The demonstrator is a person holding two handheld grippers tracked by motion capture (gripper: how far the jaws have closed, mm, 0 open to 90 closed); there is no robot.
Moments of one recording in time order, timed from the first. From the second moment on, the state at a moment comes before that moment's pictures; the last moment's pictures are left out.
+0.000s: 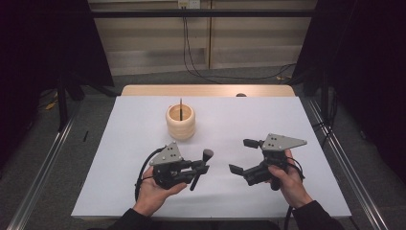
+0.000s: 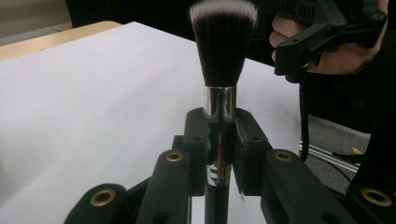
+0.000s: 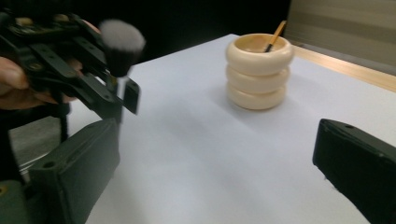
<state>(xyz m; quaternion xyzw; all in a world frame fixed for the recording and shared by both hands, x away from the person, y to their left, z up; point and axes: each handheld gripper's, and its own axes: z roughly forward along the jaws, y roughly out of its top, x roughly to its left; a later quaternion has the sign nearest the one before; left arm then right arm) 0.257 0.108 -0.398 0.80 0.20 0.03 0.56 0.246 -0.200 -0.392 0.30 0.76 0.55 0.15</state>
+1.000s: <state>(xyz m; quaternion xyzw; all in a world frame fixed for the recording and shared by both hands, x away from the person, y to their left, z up) 0.269 0.148 -0.381 0.78 0.23 0.08 0.57 0.218 -0.257 -0.421 0.39 0.71 0.54 0.23</state>
